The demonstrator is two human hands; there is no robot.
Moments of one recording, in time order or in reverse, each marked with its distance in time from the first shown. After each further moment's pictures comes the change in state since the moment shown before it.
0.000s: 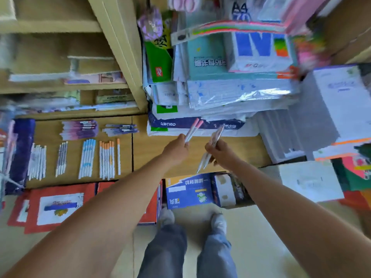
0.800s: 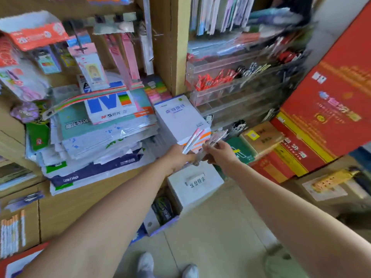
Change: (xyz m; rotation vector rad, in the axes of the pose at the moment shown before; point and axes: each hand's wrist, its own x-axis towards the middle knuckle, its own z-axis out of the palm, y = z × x) left_hand -0.144 0.413 0.223 -0.186 -0.167 0.304; right_hand -0.264 0.144 -0.369 0.590 0.495 -0.095
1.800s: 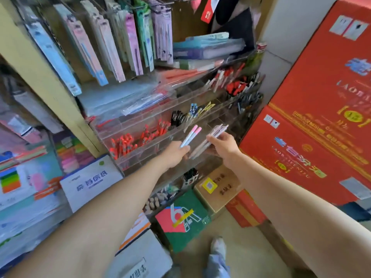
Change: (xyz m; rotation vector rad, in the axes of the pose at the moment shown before) left_hand 0.355 0.247 0.137 0.202 -0.097 0.107; right_hand 0.313 -0.120 -0.308 0.032 0.281 0.039
